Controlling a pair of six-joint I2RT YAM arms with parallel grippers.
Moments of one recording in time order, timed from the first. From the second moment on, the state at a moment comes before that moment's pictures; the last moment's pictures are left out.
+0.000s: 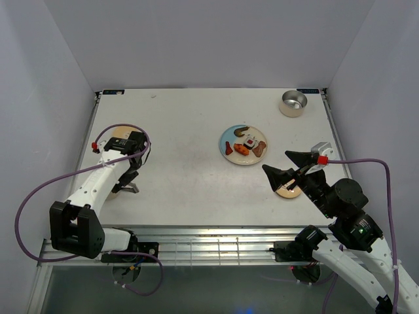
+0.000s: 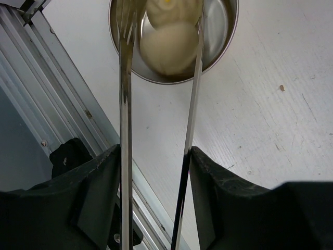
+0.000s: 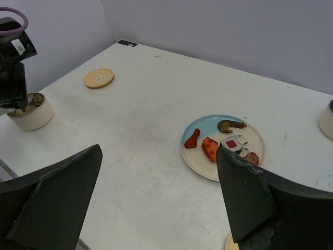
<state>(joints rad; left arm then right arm) -0.23 1.32 1.06 -1.31 -0.70 -1.12 0.72 0.36 0.72 -0.29 0.07 0.09</state>
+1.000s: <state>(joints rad) -0.23 1.19 1.38 -1.22 -0.55 -0.85 0.72 0.39 0.72 -0.29 0.07 0.09</state>
